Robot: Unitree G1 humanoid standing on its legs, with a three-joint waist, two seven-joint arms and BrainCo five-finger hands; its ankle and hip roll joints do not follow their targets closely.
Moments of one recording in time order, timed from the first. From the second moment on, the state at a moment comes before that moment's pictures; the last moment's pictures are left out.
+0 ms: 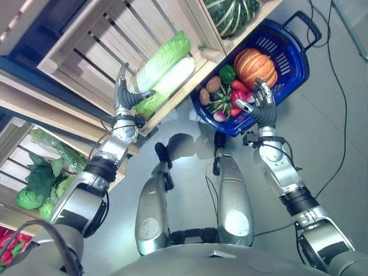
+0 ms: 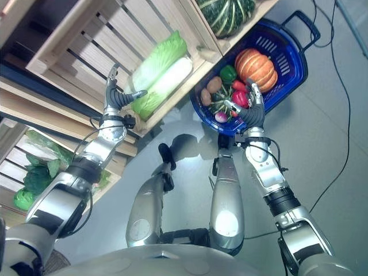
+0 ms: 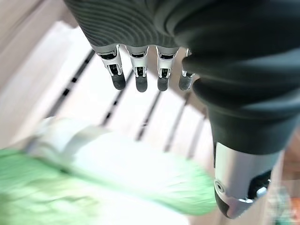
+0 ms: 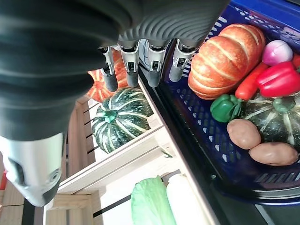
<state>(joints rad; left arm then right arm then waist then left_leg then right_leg) -0.67 0.44 -0.40 0.68 -0.12 -0.09 0.58 -0.35 -0.47 0.33 0.20 0.36 -0.26 -0.42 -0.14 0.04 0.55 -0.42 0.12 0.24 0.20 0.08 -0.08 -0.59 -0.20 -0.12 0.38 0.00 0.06</state>
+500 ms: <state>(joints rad) -0.83 0.46 -0.31 0.85 -0.24 0.05 0.63 -0.39 -0.55 0.32 0.11 0.33 -0.17 -0.40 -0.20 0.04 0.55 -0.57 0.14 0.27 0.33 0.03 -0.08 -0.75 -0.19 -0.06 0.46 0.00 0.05</state>
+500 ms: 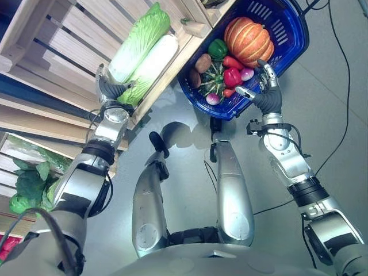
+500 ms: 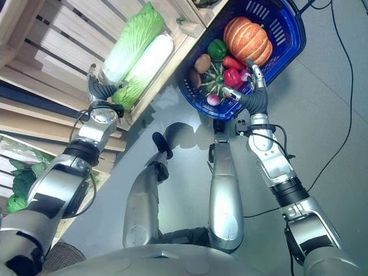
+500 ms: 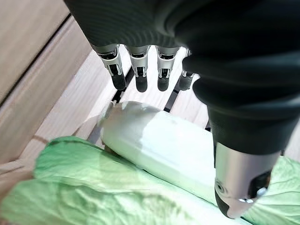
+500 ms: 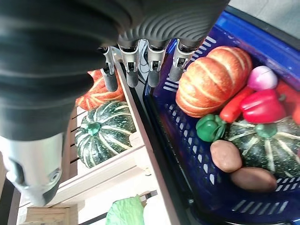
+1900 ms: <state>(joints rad) -1.03 0.60 -0.36 1.05 -0.30 0.28 0.49 -0.44 -0.62 0.29 0.07 0.34 -0.09 -0.39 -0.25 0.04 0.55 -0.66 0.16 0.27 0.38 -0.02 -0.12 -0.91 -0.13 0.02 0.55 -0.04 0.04</state>
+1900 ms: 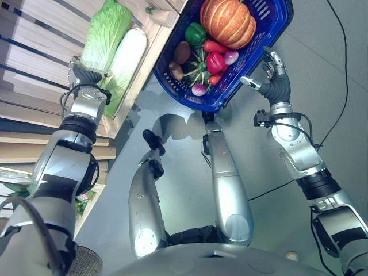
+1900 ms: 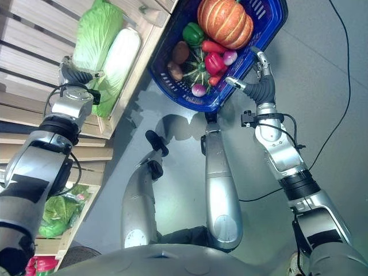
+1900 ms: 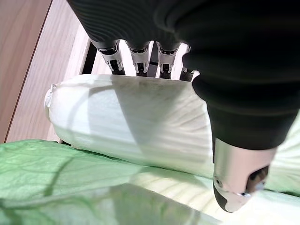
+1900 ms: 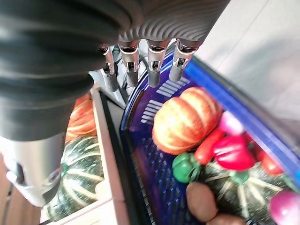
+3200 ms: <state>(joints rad) -1.01 0.69 -0.35 1.14 -0.57 0.35 0.16 -0.39 -0.64 0.28 0.03 0.37 -0.06 -0.35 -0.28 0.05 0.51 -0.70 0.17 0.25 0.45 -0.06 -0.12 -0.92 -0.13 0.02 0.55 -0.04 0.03</state>
